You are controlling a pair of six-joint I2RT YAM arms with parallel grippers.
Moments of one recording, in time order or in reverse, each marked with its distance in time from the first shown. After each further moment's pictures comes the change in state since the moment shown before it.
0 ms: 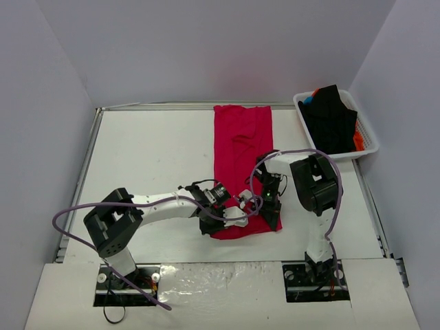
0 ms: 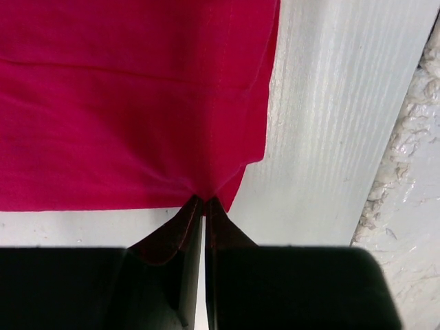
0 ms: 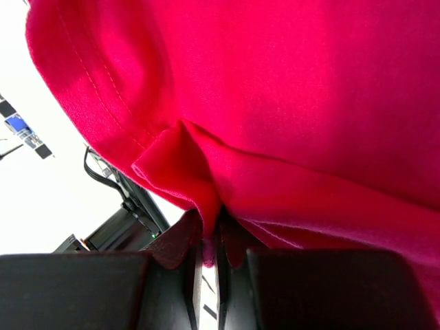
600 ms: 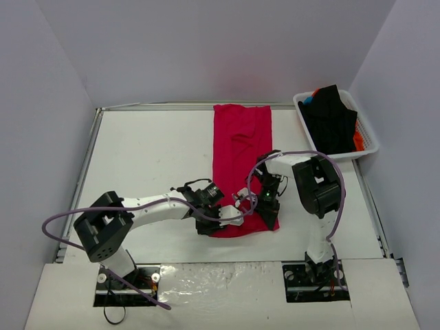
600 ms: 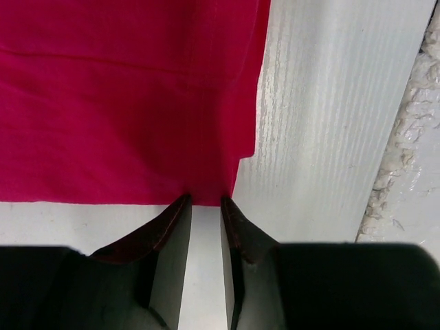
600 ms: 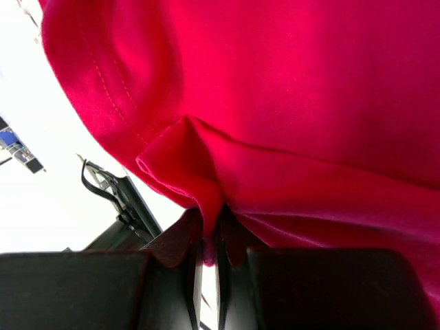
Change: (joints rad) left arm 0.037 -0.082 -0.077 0.047 0.017 0.023; right arm 0.007 -0.038 -0.018 0.047 -0.034 0.005
